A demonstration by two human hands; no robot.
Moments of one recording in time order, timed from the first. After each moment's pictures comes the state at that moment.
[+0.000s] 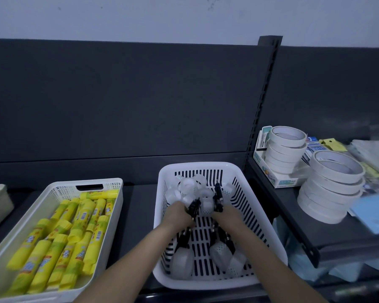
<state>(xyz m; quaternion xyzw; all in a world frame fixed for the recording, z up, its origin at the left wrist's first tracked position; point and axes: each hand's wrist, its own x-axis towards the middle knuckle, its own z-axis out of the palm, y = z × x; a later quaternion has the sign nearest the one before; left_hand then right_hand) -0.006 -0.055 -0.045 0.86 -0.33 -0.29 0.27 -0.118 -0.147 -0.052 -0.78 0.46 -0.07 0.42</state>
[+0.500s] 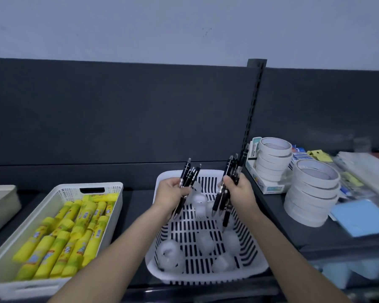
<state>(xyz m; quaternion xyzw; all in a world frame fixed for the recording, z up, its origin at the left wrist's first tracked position) -0.023 -0.043 0.025 0.68 -0.24 -0.28 0.63 -0.150 -0.146 0.032 -0.69 0.35 -0.35 0.54</state>
